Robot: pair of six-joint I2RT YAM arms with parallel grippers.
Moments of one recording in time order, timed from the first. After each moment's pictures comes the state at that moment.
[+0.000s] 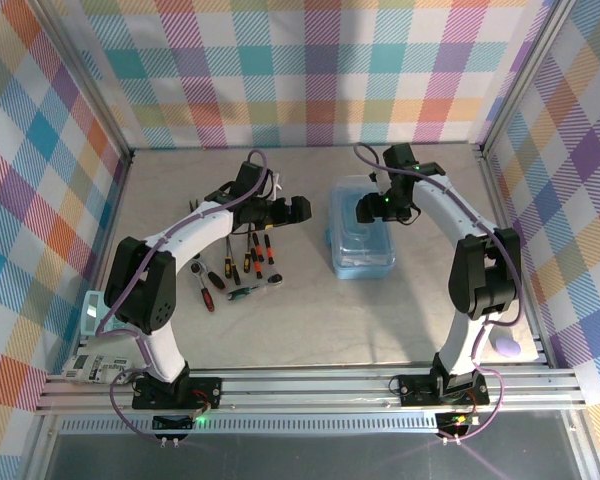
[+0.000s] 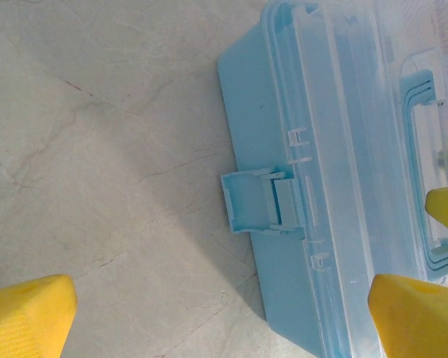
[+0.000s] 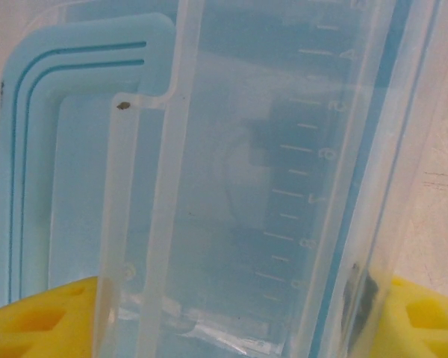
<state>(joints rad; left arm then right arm) -0.44 1.79 1.36 -0.41 0.35 -0.52 0.27 1.84 1.55 -0.92 -0.19 0.10</state>
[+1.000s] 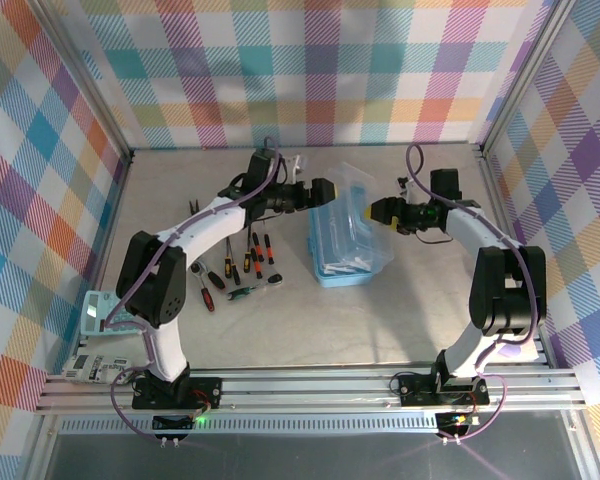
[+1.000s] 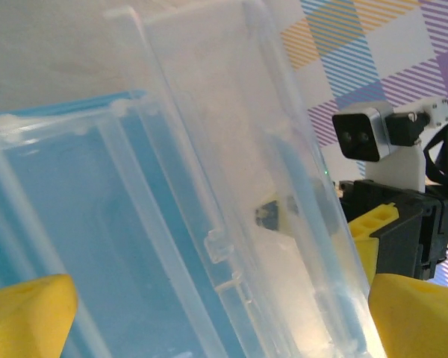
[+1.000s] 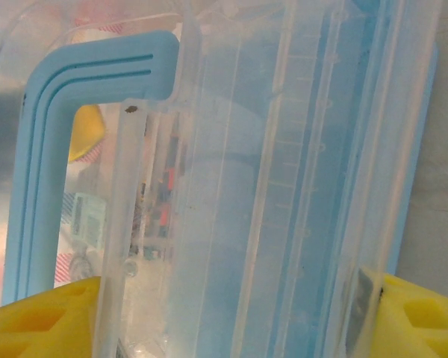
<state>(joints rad) -0.51 1.87 1.45 -0.13 0.58 -0.64 0.03 1.68 1.12 -0.39 -0.94 0.25</state>
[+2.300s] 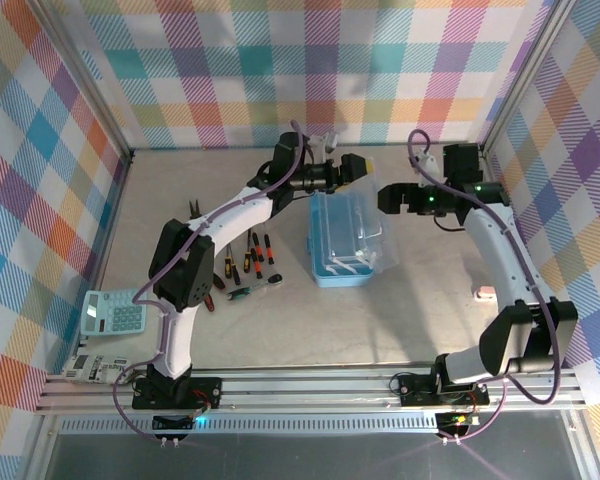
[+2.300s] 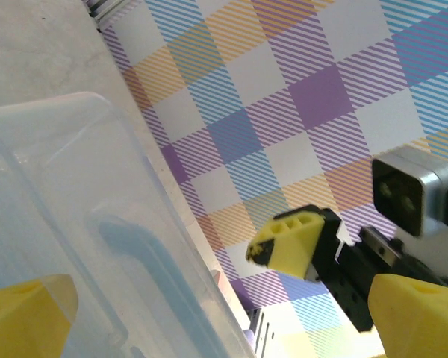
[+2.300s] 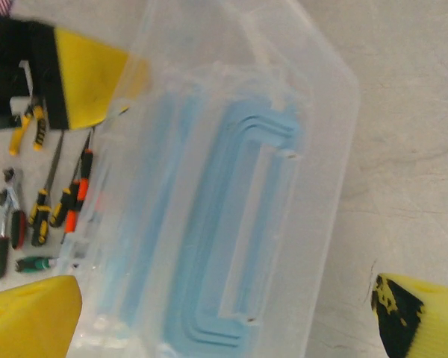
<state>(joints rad) -0.58 2.09 1.75 0.13 0.73 -0.88 0.13 1.42 1.37 -0.83 -0.42 0.04</state>
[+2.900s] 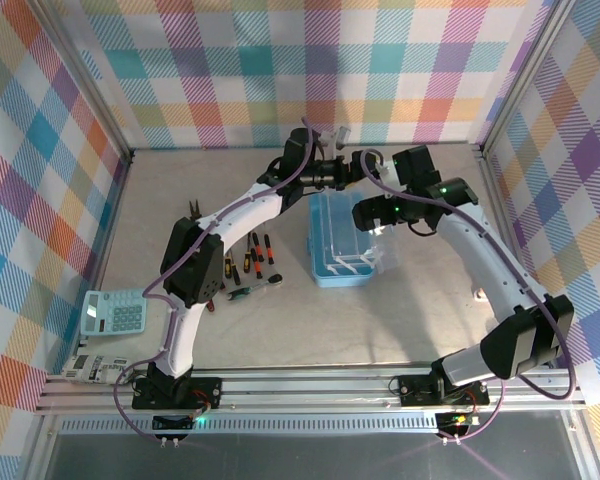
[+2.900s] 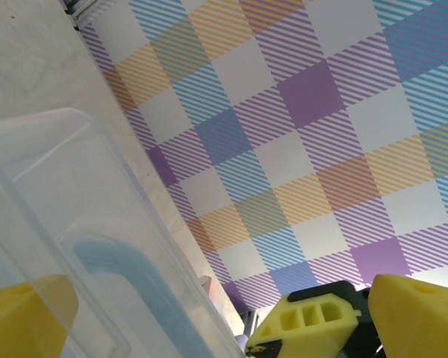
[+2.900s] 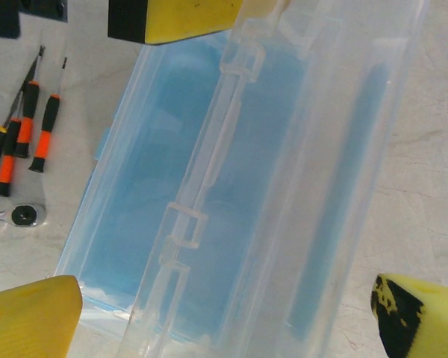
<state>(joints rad) -0.61 2.16 1.87 0.09 0.73 -0.88 0.38 1.45 1.45 -0.96 -0.07 0.03</state>
